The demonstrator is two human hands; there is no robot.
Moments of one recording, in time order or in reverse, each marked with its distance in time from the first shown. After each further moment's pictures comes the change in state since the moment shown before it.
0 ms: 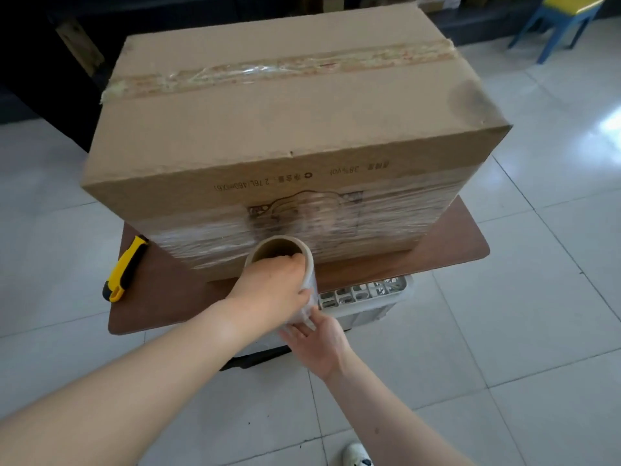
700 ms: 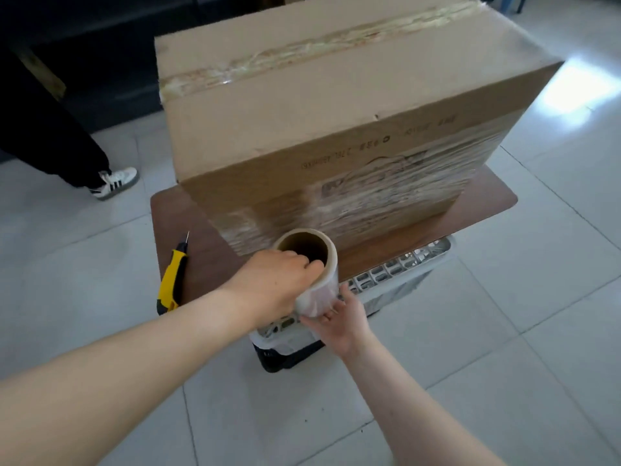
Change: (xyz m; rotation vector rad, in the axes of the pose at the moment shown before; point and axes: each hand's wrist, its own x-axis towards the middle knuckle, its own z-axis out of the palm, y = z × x) left_hand -0.053 -0.115 -0.006 0.359 -0.007 0.509; right_hand 0.021 0.081 0.053 0.199 0.013 -0.177
